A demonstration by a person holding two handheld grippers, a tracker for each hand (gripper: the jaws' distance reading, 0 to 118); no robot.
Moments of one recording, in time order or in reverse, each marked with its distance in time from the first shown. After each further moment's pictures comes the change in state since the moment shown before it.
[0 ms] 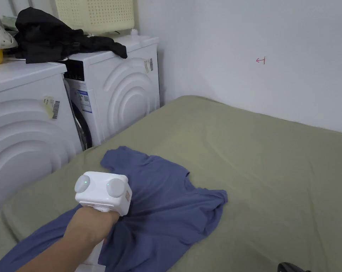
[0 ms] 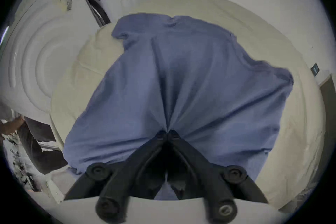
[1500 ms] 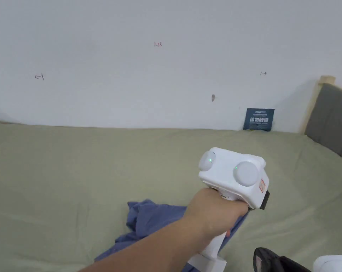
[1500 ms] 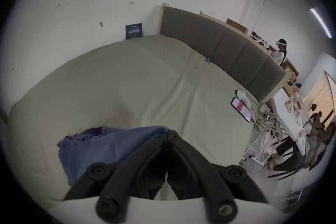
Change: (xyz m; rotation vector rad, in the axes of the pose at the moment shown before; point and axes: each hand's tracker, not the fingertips) left arm 0.753 -0.177 0.288 0.155 -0.835 -0.922; right arm 0.229 -0.069 0.287 0.169 -0.559 -0.262
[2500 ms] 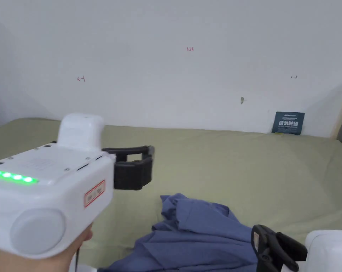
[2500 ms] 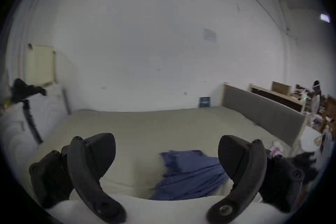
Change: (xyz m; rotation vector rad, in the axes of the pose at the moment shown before) left arm -0.068 -0.219 0.350 0.671 0.585 0.179; right arm -0.050 0.003 0.018 0.070 0.106 0.019
